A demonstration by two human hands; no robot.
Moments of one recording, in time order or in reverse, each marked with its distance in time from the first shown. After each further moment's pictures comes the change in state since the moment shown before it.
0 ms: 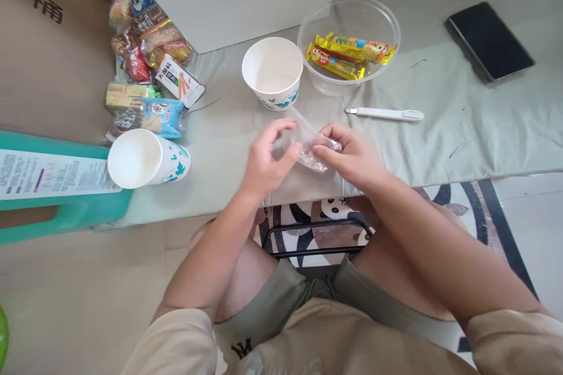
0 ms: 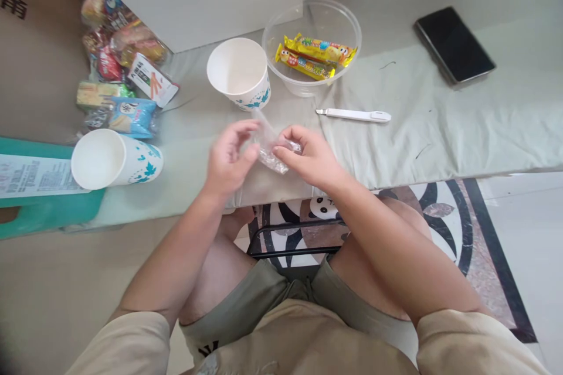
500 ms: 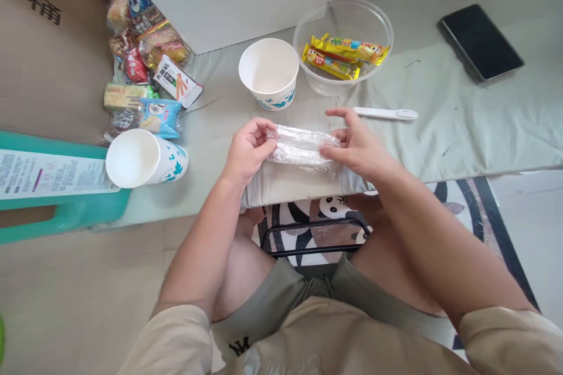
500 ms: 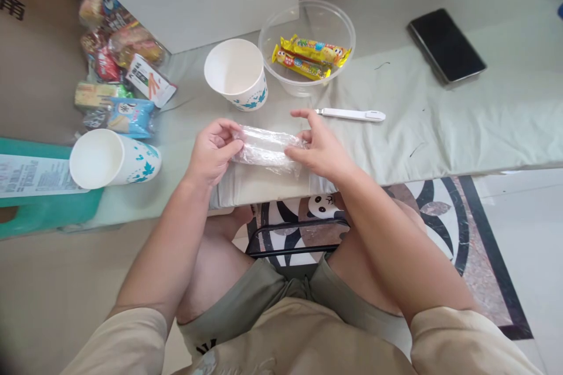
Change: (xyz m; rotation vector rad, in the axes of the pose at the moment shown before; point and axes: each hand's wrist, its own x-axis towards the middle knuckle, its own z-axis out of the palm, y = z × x) left_hand 0.015 -0.006 -0.015 -0.201 -0.017 -0.277; right_hand 0.002 0.008 -0.025 -0.012 0.018 0.111
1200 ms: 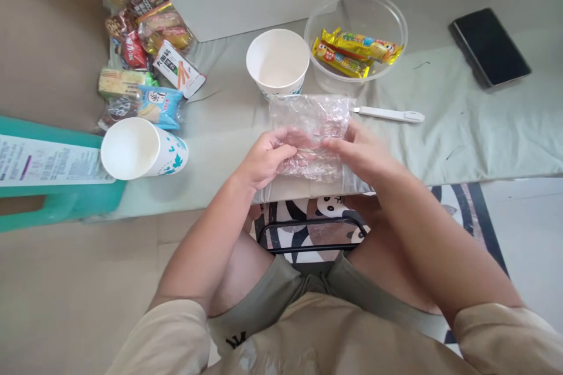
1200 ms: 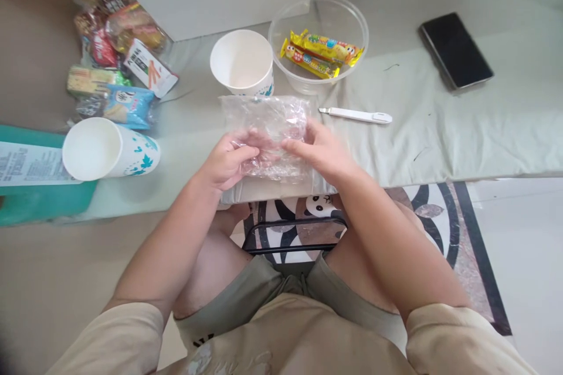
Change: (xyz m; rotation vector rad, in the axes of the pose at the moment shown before) left_hand -0.015 0.008 0.019 -0.248 -0.249 -0.287; right_hand 0.006 0.002 0.012 0.091 -0.054 -0.062
